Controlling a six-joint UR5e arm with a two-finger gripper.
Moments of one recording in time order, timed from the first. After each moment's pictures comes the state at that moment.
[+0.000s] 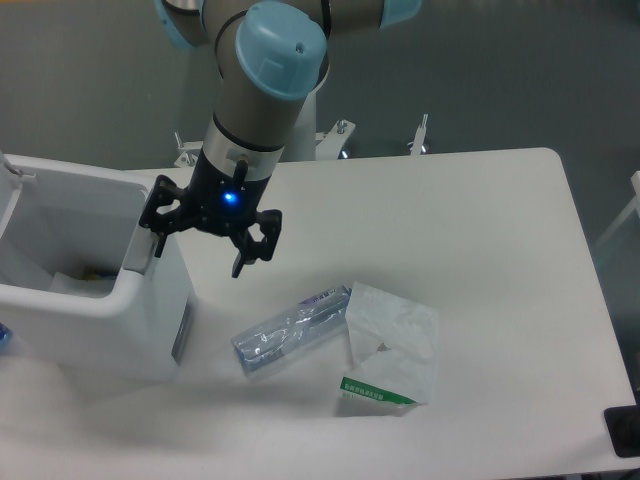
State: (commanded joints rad) arm 2.31 -1.73 -1.51 -1.30 1.11 0.35
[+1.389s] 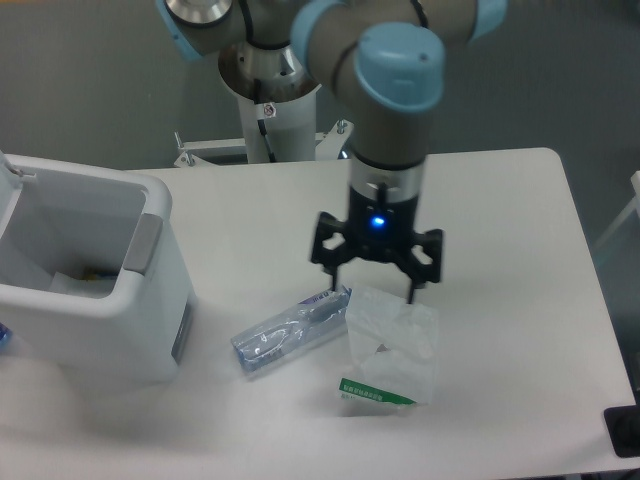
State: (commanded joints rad) arm 2.56 -1.88 -1.49 -1.08 1.49 0.74
